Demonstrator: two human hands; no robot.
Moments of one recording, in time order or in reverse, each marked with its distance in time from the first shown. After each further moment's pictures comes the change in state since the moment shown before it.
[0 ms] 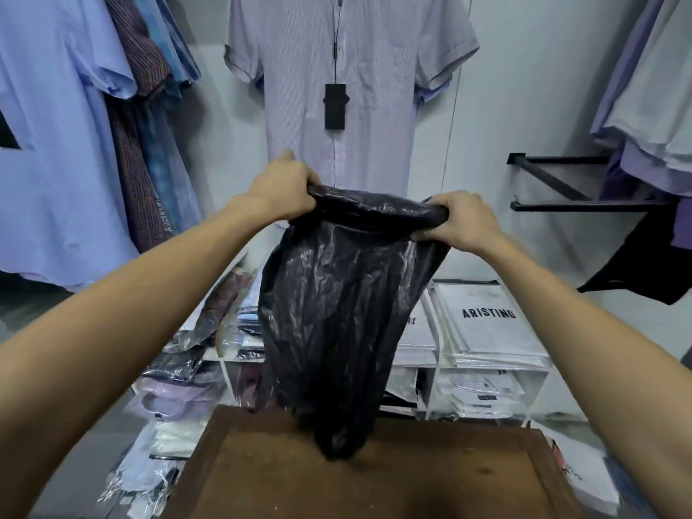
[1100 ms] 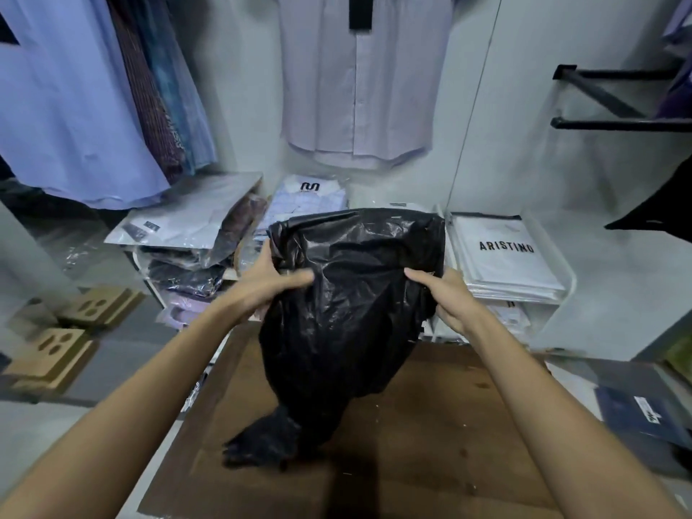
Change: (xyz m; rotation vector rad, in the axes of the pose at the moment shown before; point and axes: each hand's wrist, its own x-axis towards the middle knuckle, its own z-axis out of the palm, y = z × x) left_hand -0.220 -0.052 0.138 -1.050 -0.244 -0.452; right_hand -0.167 0.022 0.159 1.212 -0.325 0.633
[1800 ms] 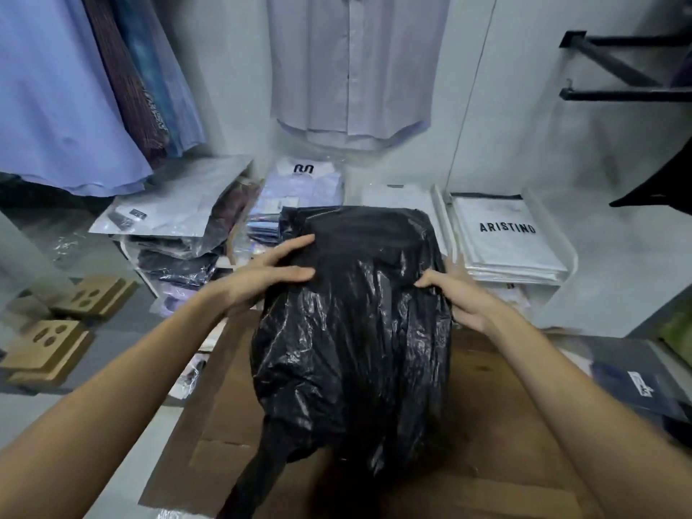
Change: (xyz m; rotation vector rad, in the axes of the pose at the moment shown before) left_hand 0.018 -0.018 -0.004 -0.090 -0.295 -0.126; right_hand -0.012 0.003 -0.017 -0.064 -0.084 0.127
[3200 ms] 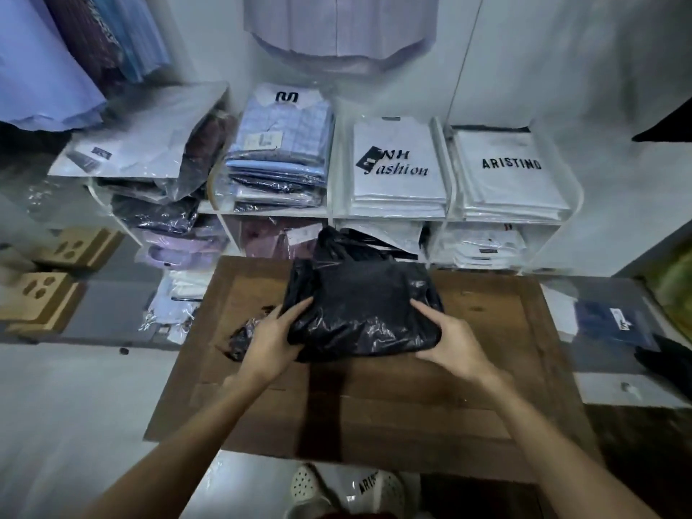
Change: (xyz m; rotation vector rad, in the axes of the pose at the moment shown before) left_hand -0.068 -0.169 0.096 0.713 0.277 0.095; right_hand -0.066 0.169 -0.025 -0.859 -0.011 -0.152
